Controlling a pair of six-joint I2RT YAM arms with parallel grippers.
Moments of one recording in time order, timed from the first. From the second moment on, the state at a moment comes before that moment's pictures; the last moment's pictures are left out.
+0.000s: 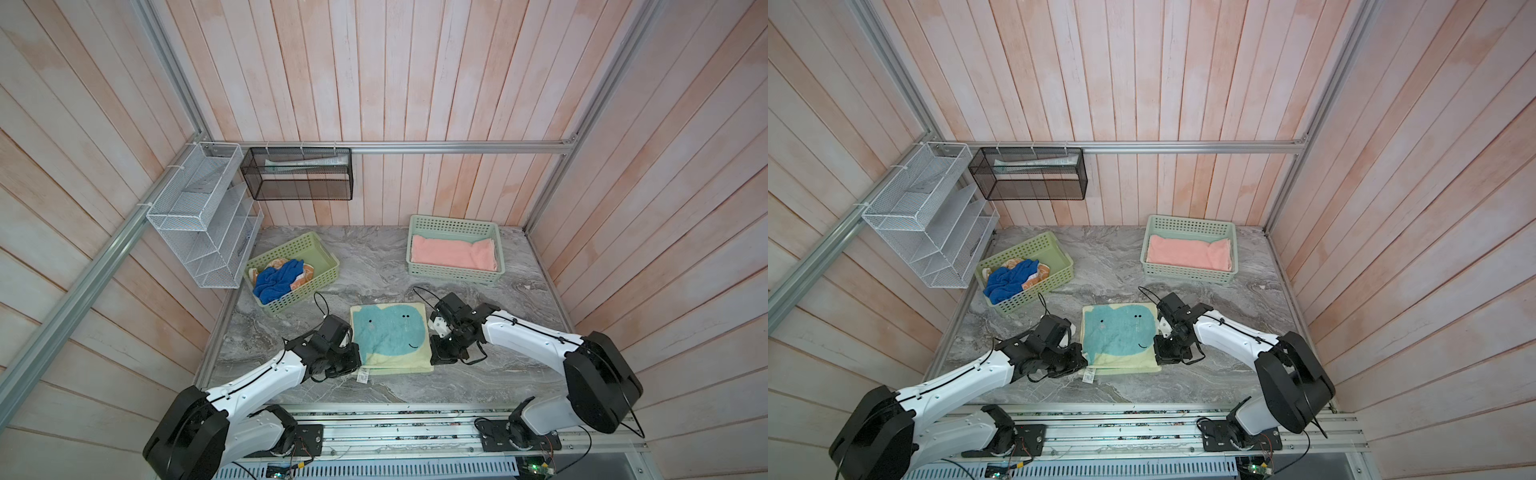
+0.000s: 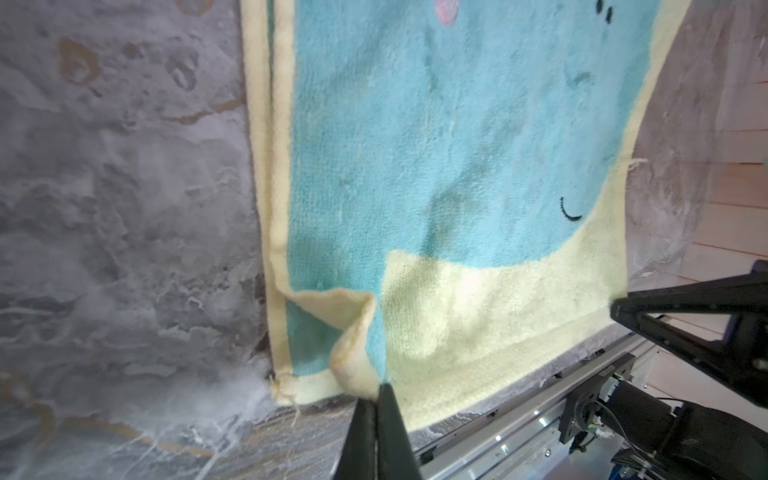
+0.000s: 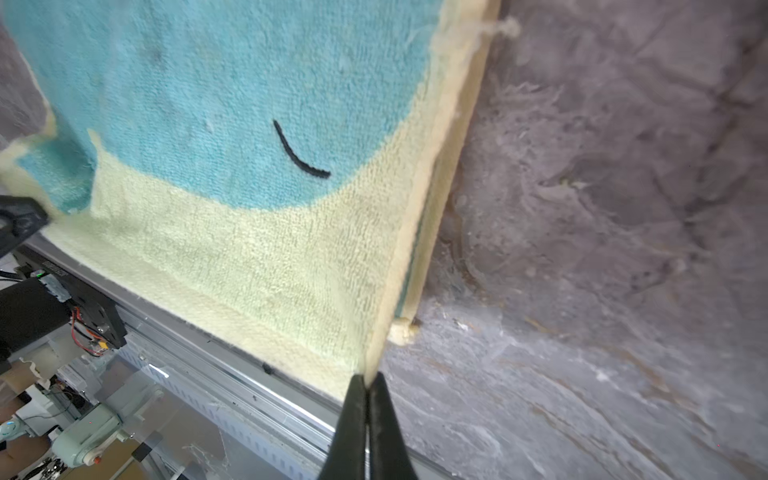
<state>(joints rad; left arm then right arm) -0.62 1.17 0.53 -0.44 0.29 -0.84 0.66 1.48 0.84 -0.76 -0.39 0.52</state>
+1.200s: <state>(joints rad) -0.27 1.74 0.95 -0.25 0.29 -0.52 0.49 1.84 1.05 -0.25 -0.20 0.45</state>
